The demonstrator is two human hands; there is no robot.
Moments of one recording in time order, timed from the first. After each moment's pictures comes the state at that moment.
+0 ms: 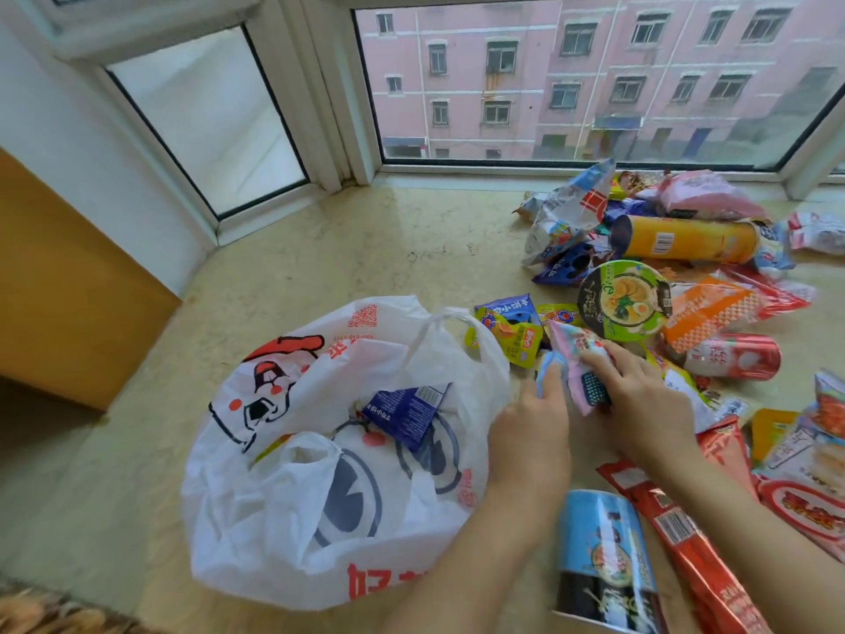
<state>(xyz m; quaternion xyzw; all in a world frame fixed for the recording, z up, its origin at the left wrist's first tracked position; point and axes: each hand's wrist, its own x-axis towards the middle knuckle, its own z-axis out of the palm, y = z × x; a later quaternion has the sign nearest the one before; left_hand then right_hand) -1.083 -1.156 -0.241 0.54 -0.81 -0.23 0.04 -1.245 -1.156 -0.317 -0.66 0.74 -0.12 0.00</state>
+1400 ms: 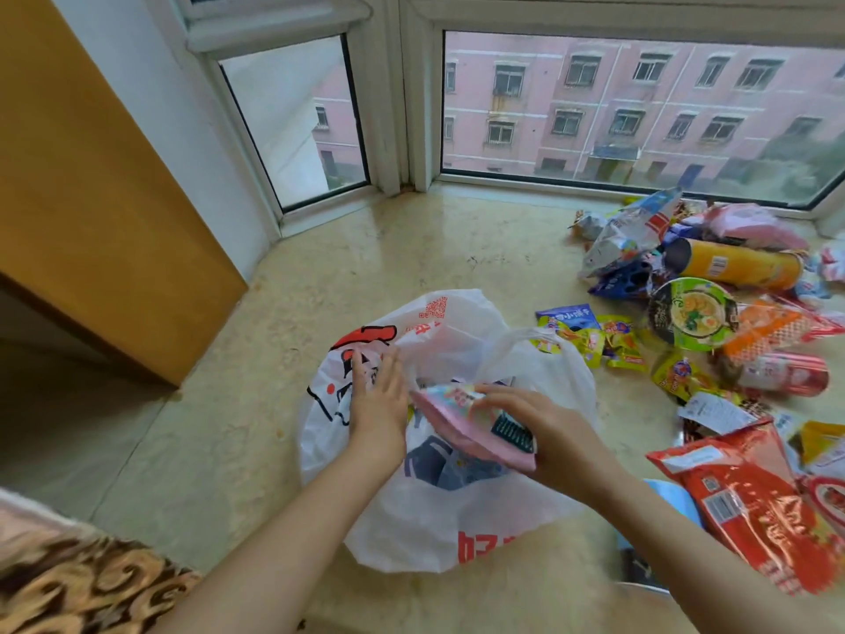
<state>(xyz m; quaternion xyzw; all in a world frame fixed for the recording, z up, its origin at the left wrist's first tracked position) -0.838 -1.227 -0.280 0.50 -0.80 0.11 -0.32 -1.053 -1.155 -0.263 -0.80 0.51 -0.27 0.17</state>
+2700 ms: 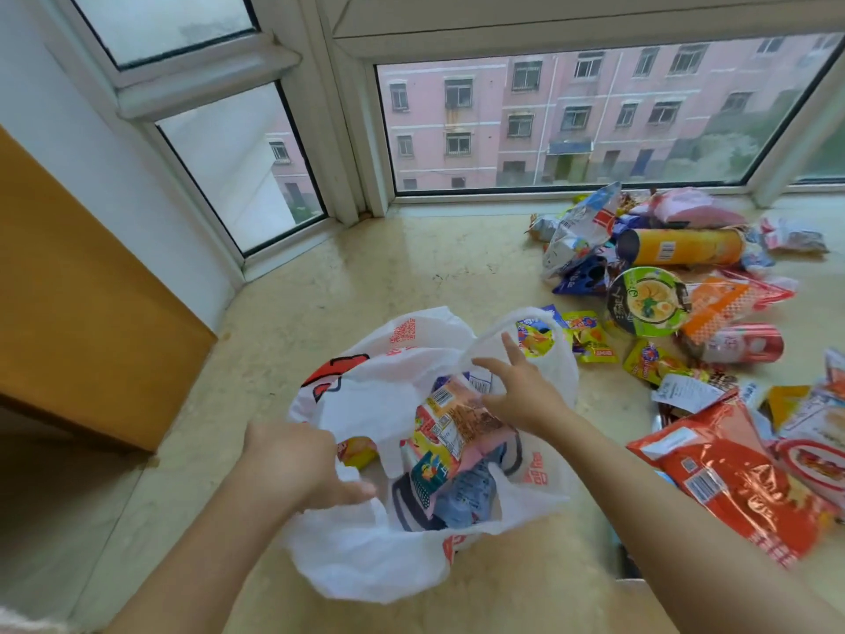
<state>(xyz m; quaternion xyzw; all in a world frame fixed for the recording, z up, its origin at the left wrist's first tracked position) -0.814 -1.217 -0.149 0.55 -0.74 -0.05 -0.38 -1.064 -1.218 -0.273 -0.60 0.73 -0.15 0.30</state>
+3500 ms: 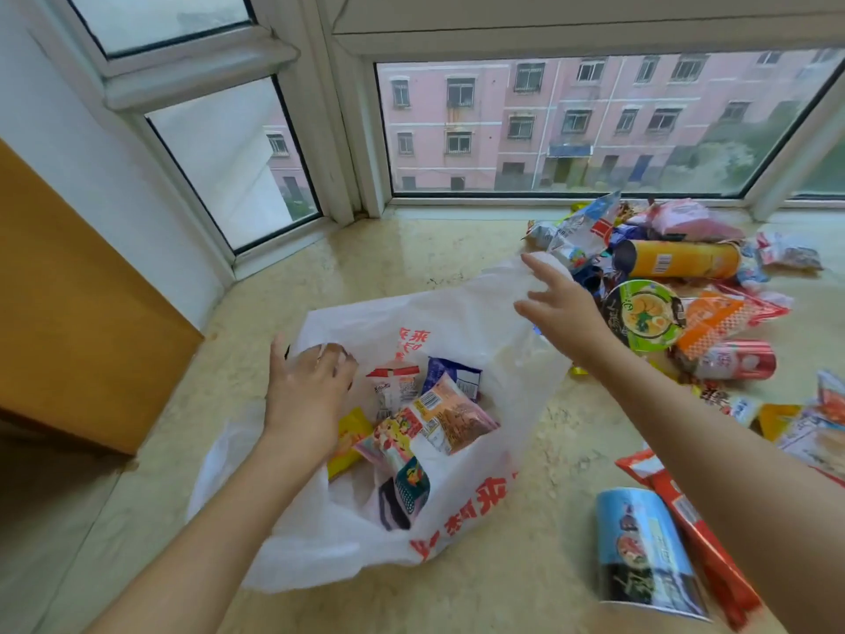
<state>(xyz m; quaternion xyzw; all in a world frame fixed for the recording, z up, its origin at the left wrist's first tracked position) -0.825 -1.265 -0.198 0.53 -0.81 0.15 -0.19 -1.129 -1.264 -0.214 -0.53 0.69 -0.40 0.28</state>
